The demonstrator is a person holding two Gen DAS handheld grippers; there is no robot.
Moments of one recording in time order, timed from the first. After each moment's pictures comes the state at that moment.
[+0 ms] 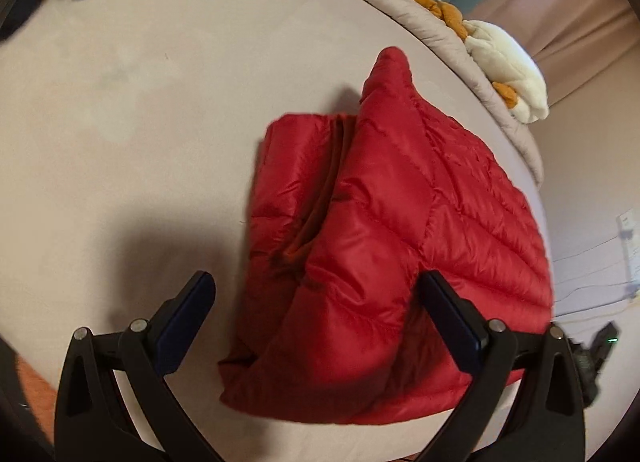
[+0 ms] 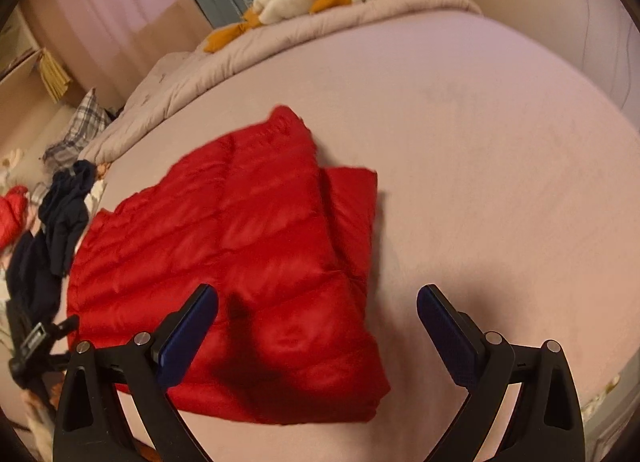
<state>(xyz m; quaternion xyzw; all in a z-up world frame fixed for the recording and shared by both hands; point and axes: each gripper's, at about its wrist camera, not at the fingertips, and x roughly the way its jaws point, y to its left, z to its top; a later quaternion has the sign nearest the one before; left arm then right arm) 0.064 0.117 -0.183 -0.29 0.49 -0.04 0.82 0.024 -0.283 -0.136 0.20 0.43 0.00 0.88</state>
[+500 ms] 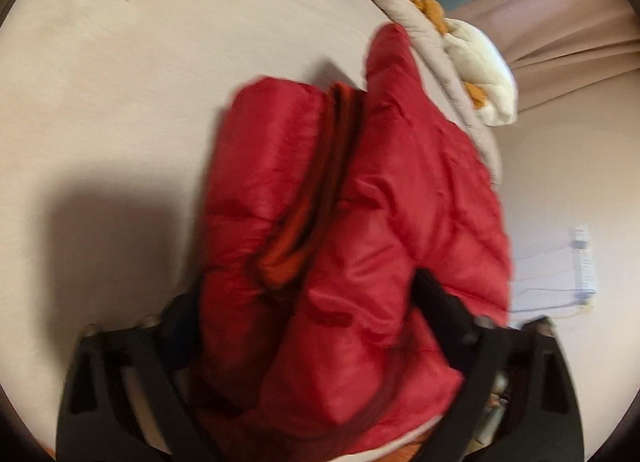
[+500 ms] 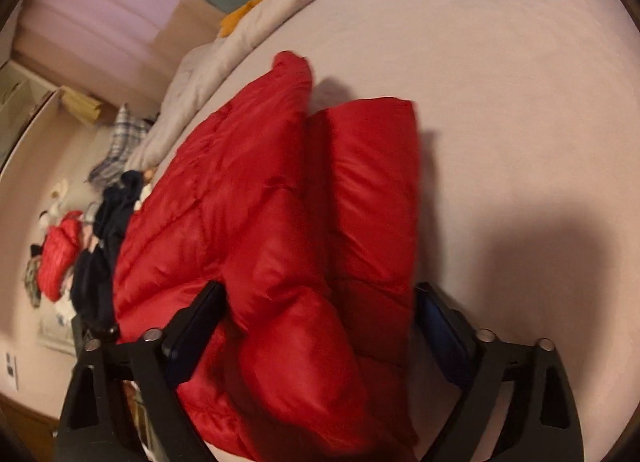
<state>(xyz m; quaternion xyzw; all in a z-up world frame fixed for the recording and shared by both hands) 0.080 0.116 -0.205 -0.37 0.49 -0.13 0.78 0.040 -0.288 -0.184 0.32 0.44 0.13 0.83</state>
